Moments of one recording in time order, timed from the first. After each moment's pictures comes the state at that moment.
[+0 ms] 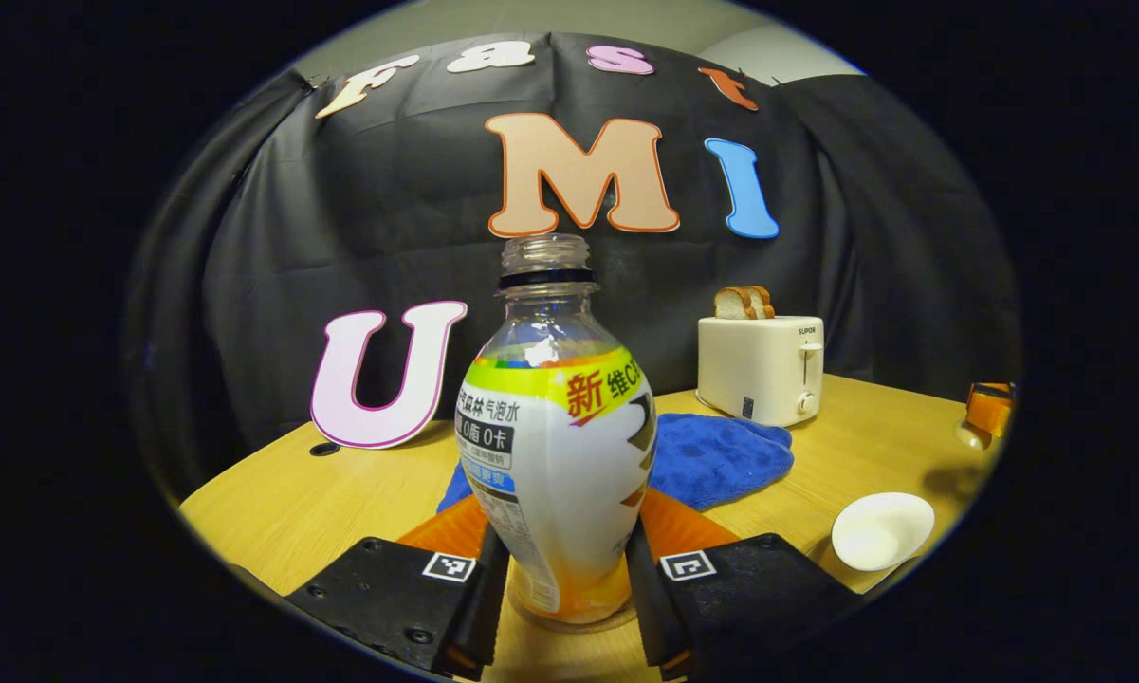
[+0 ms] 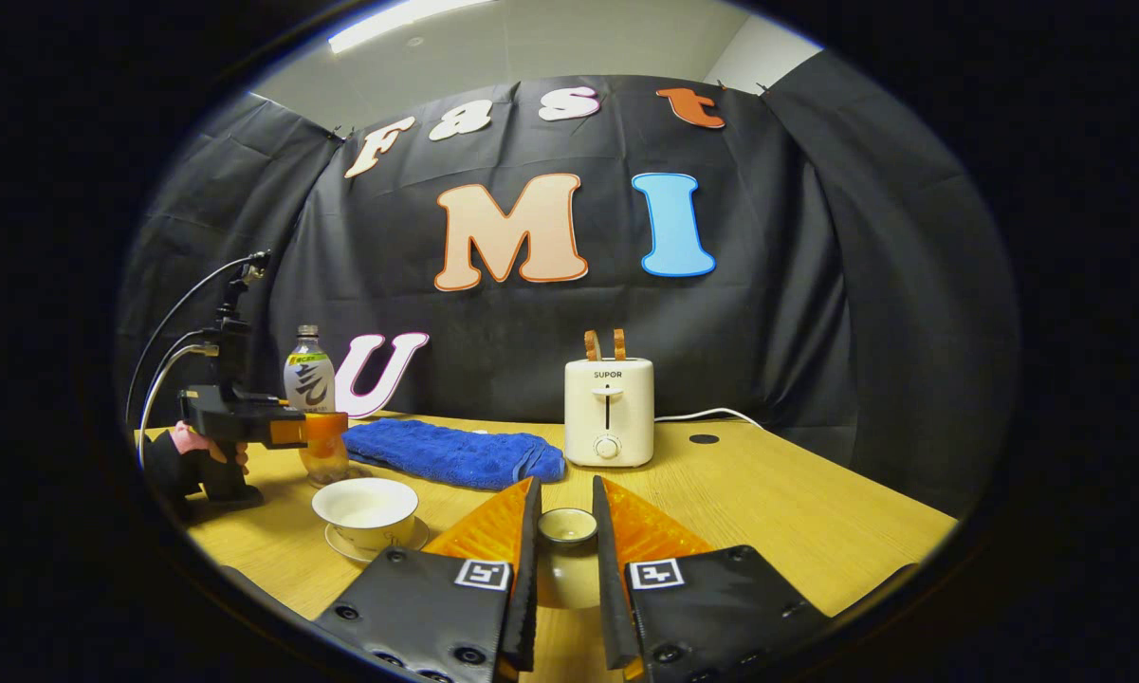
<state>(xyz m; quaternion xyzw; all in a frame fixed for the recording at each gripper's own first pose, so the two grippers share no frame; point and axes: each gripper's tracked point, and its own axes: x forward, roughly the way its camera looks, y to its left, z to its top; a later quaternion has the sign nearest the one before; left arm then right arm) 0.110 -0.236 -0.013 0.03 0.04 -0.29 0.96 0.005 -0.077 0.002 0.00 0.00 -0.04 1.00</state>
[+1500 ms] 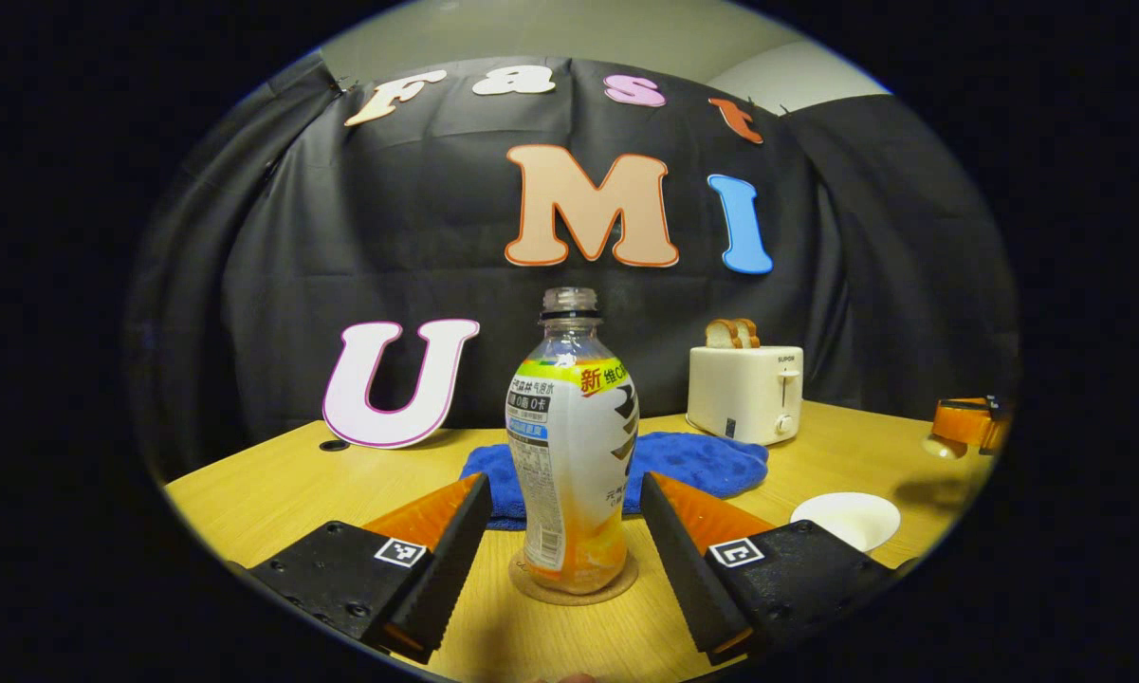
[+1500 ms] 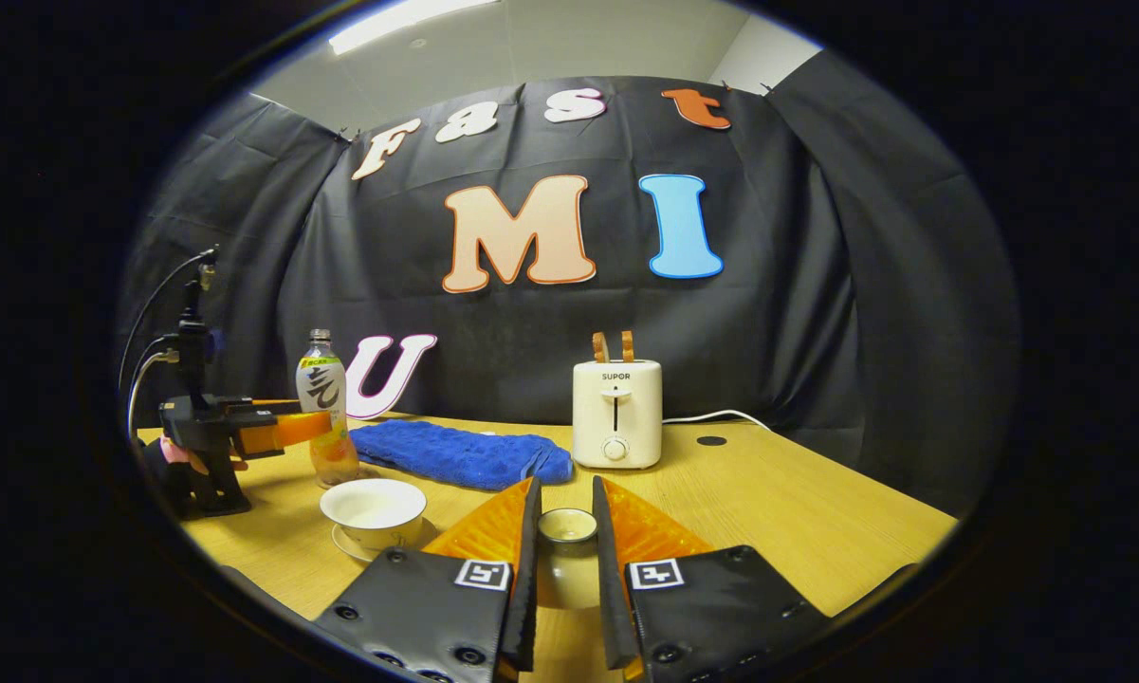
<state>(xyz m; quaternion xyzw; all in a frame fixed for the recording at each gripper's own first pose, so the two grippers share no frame) 0.064 -0.208 -0.001 -0.01 -0.01 -0.29 0.96 0.006 -0.069 0.002 0.00 0.00 -0.02 1.00</state>
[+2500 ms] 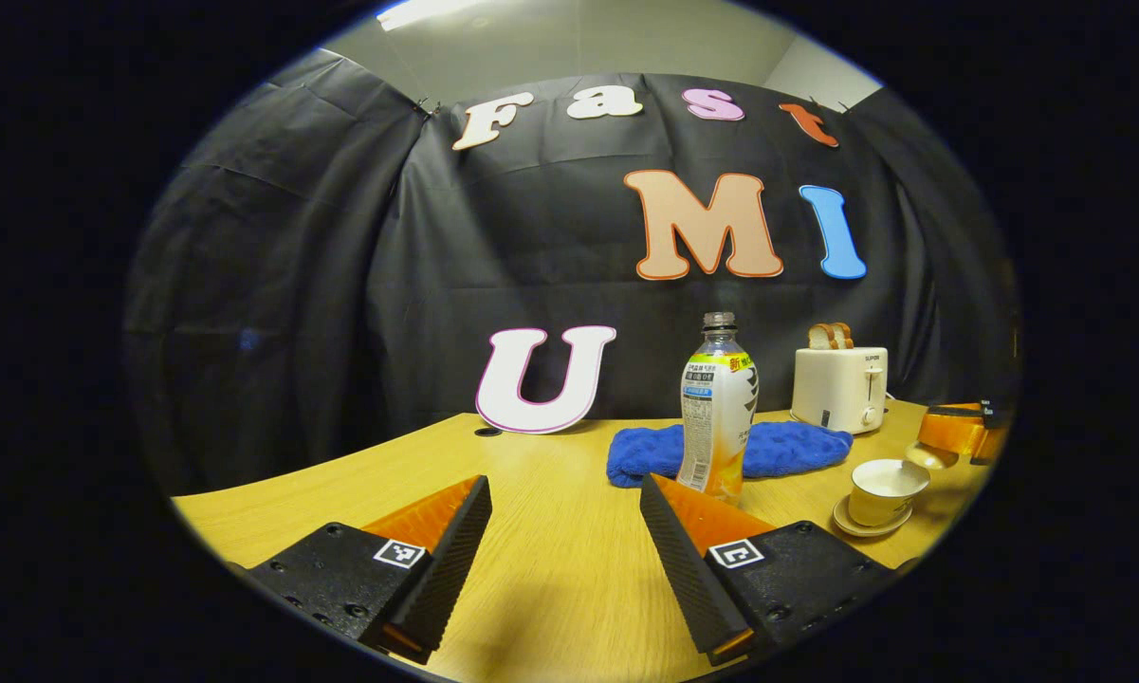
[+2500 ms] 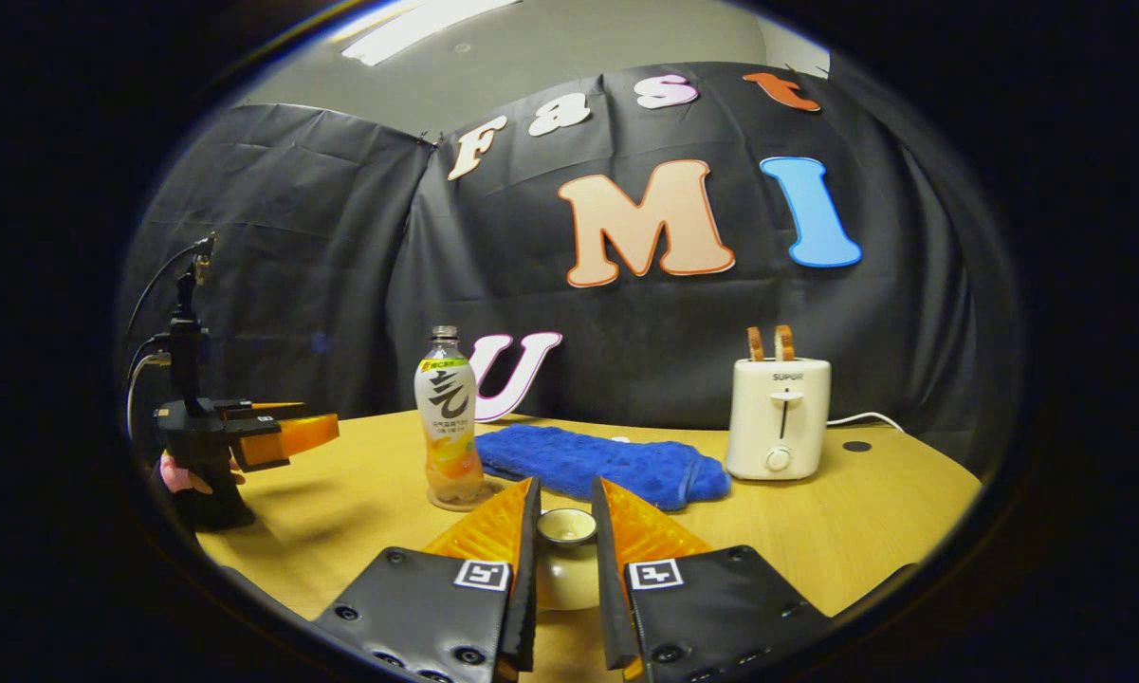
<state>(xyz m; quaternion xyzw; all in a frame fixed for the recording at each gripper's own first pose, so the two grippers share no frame) 0.020 -0.080 0.001 0.00 0.00 -0.11 0.99 0.048 0.064 -0.005 0.01 0.01 0.16 0.99</state>
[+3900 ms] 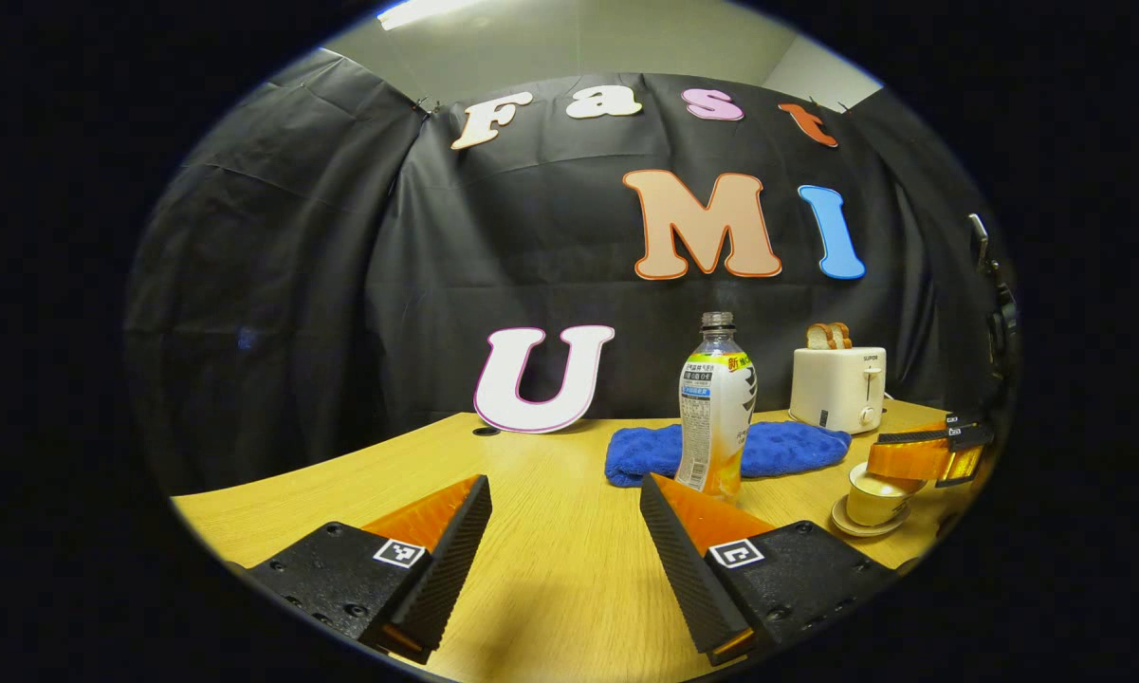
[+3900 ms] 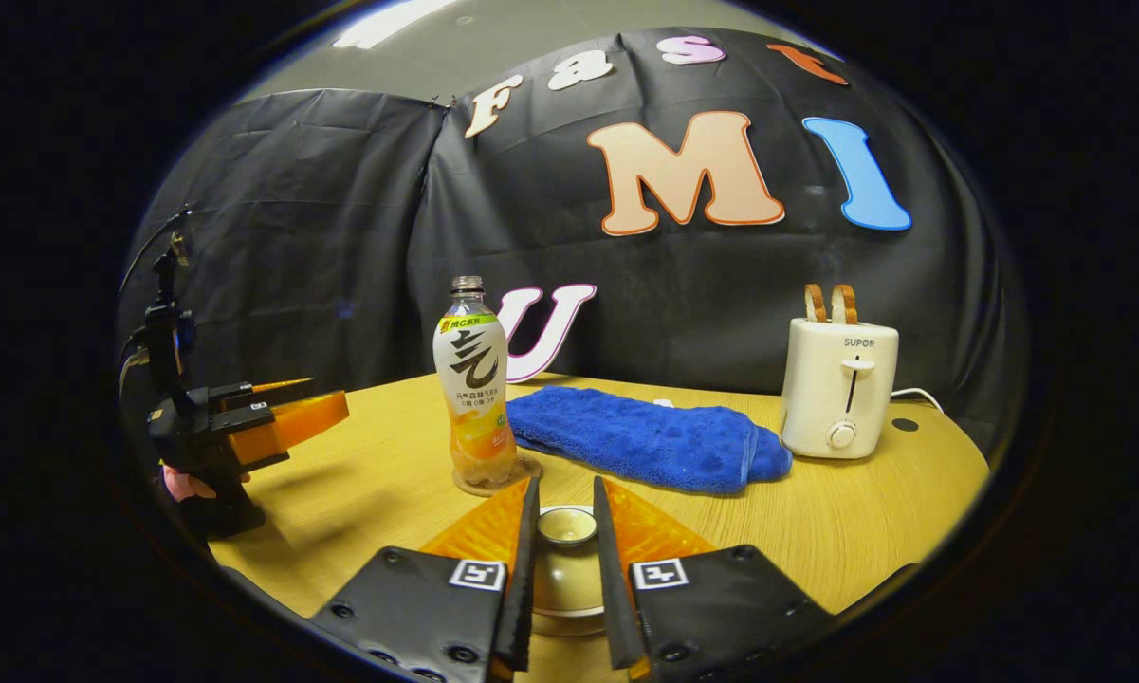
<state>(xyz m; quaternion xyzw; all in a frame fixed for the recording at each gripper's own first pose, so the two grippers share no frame) 0.020 -0.080 0.000 0.00 0.00 -0.11 0.99 0.066 0.097 -0.031 0.00 0.09 0.19 0.98</state>
